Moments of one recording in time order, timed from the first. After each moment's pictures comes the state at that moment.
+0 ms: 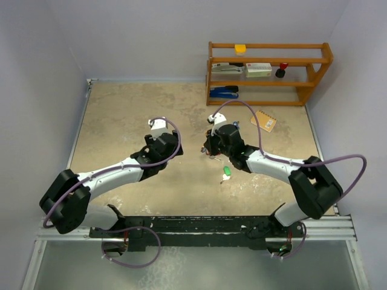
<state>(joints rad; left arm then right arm) -0.76 1.36 0.74 -0.04 -0.59 -0.67 0.67 1.48 0.76 0.20 0.05 0.23</state>
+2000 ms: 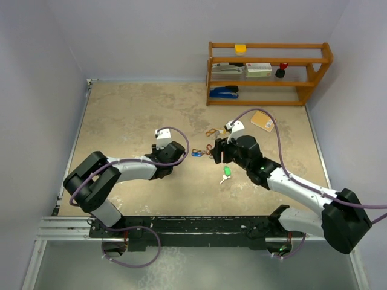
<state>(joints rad) -0.76 1.61 0.70 -0.03 -0.68 -0.71 0.67 1.15 0.60 0.13 0.09 0.25</state>
